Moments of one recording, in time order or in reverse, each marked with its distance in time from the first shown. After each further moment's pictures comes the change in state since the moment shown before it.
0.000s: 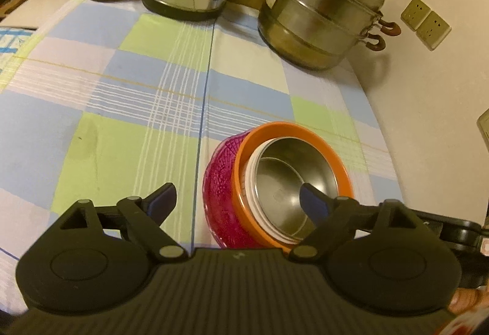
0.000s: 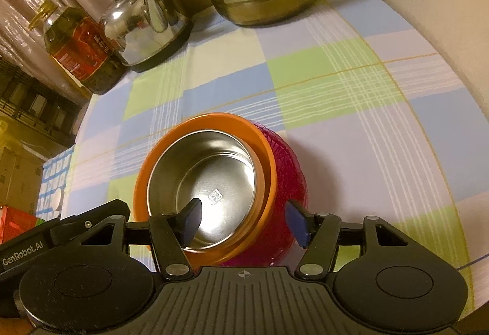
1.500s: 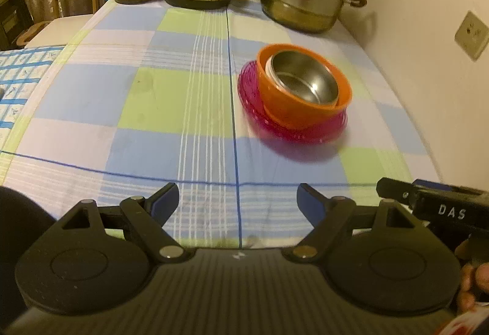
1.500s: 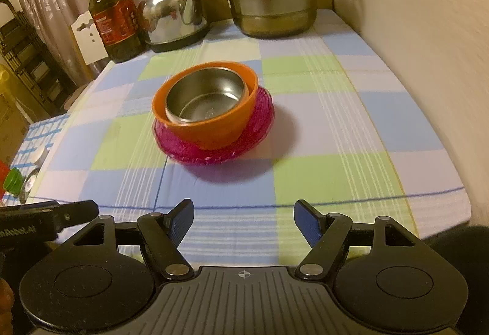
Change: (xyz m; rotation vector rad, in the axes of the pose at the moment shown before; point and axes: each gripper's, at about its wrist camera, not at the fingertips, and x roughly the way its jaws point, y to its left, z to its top) left arm -0.094 0.009 -0.133 0.155 -0.019 0.111; right arm -0.086 0.002 -0.148 -0.231 -0.136 -0.102
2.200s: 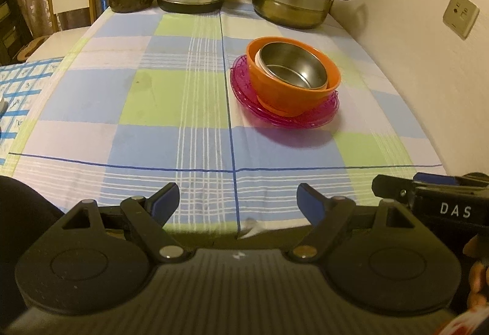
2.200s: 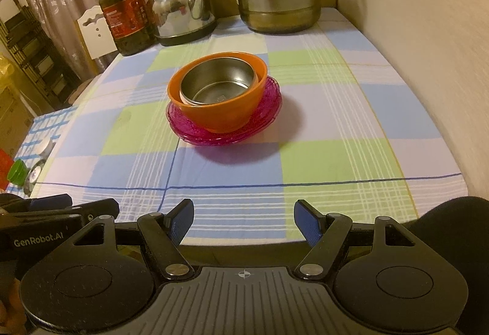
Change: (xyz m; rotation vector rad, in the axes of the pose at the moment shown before) left arm -0.012 -0.013 -0.022 0.055 -0.030 0.016; right arm -0.018 0.009 -0.020 -0.014 -0.001 0.008
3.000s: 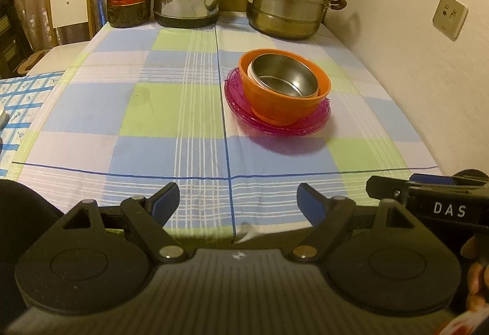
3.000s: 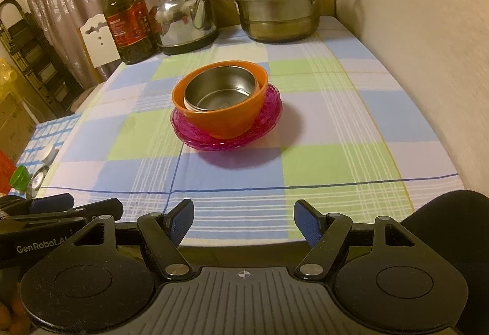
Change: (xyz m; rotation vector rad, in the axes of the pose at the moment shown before) left arm -0.013 -0.005 -0.006 0.023 -0.057 -0.004; right arm -0.012 0.001 -0.006 0.004 -0.037 0.005
